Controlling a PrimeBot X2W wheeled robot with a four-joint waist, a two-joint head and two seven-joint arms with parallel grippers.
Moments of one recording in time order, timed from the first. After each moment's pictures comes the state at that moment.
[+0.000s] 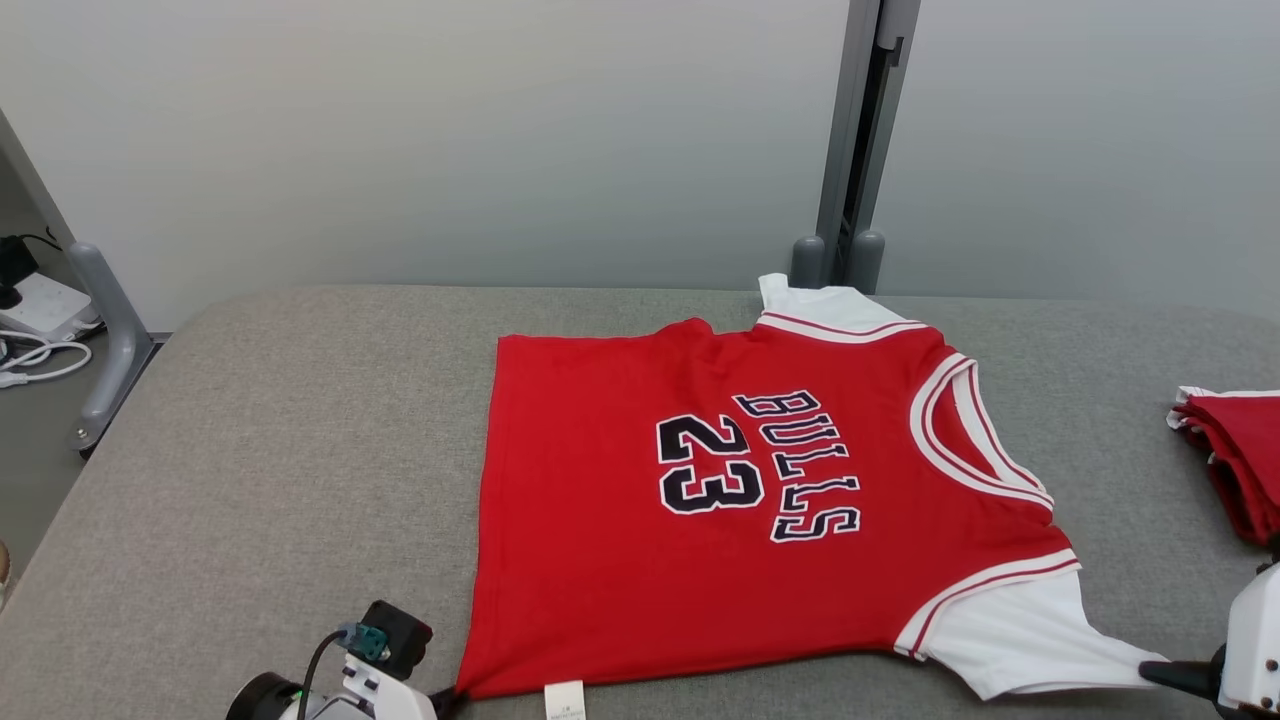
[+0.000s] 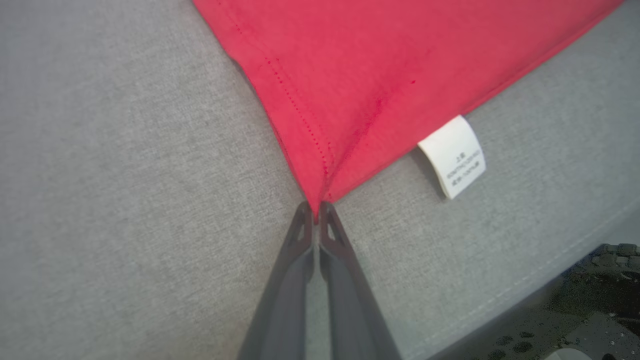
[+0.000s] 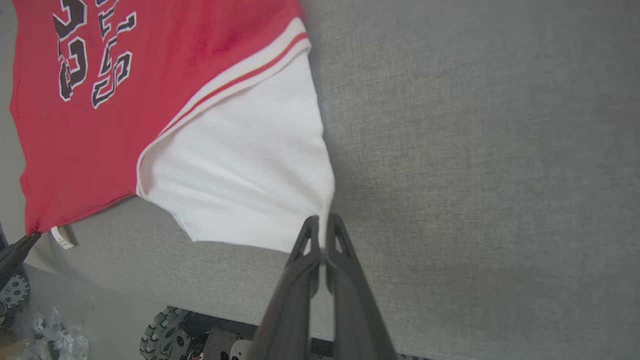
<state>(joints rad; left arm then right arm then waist) -0.48 0.34 -1.24 0.89 -0.96 -0.13 -0.02 -0.44 -0.69 0.79 0.75 1.45 0.13 0.60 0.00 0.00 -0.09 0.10</state>
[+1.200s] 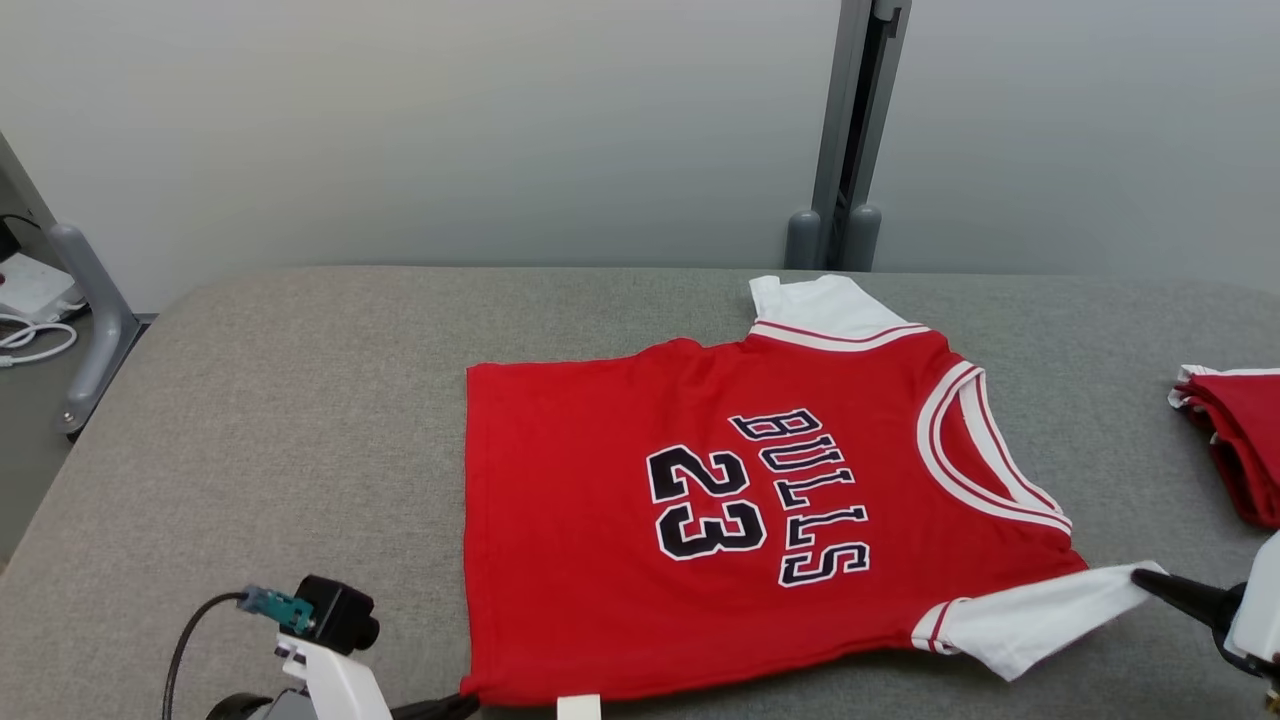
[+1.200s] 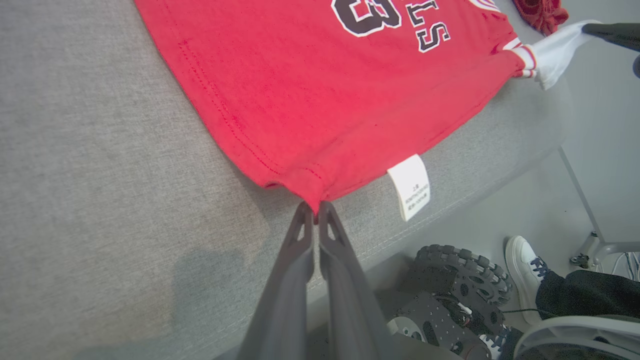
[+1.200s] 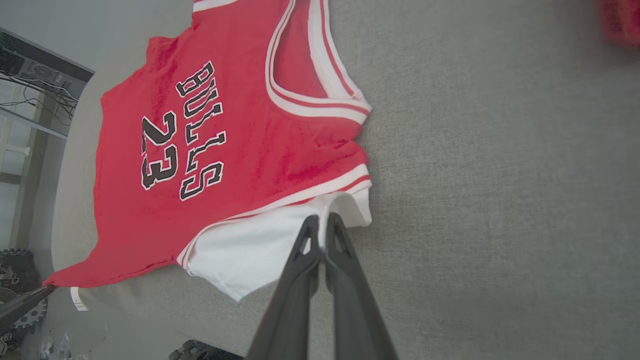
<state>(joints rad) -0.37 0.69 -1.13 0.21 -1.32 -0.09 0.23 -0.35 -0.77 0.68 0.51 1.47 0.13 0.44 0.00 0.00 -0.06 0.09</state>
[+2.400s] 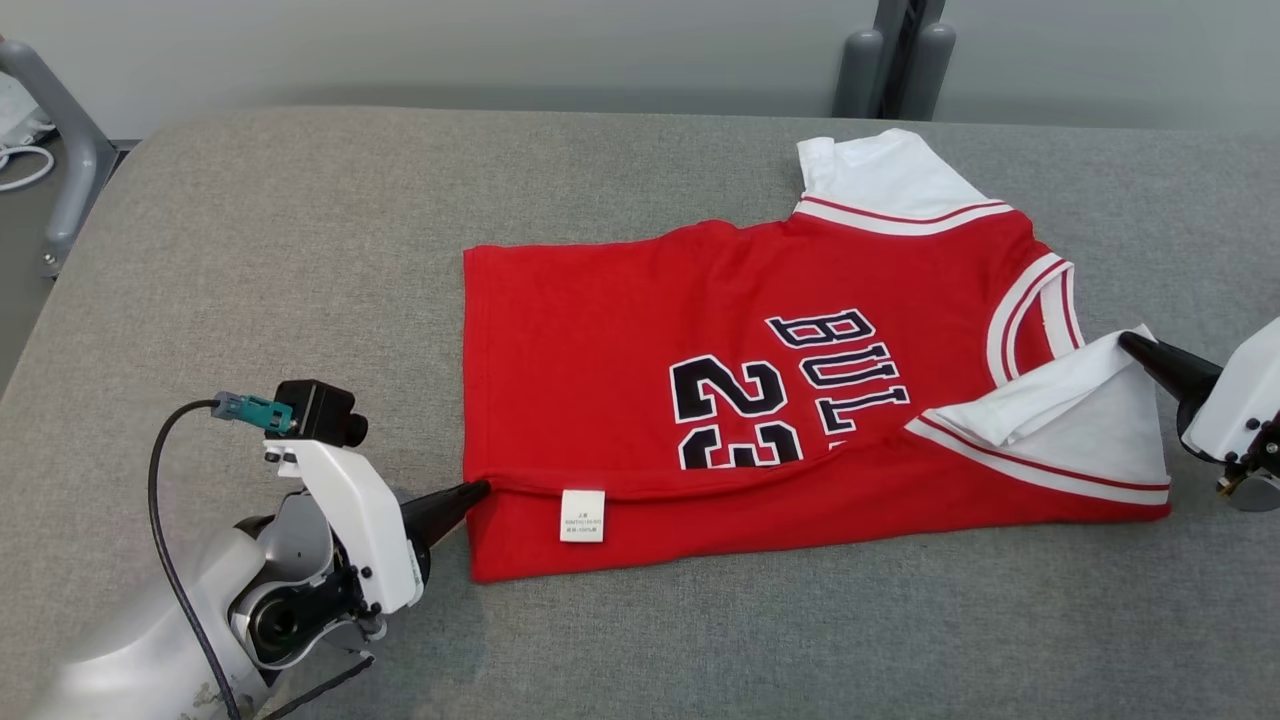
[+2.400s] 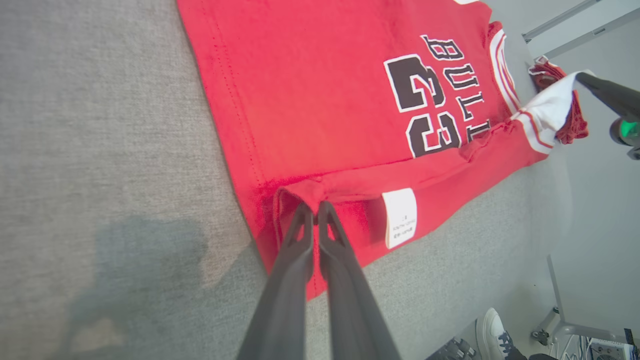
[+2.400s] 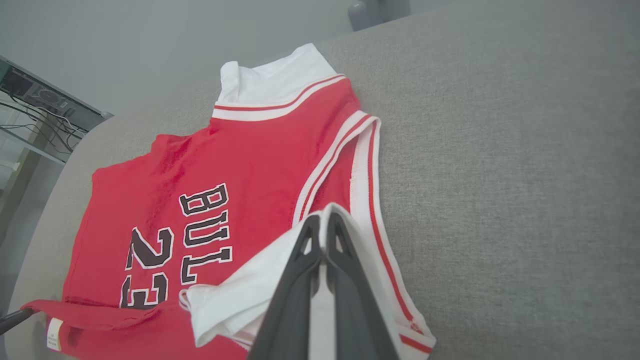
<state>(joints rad) -0.63 0.52 -1.01 0.46 -1.45 -0.12 0.30 -0.71 -0.65 0.73 0.64 1.33 0.13 0.27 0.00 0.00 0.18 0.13</state>
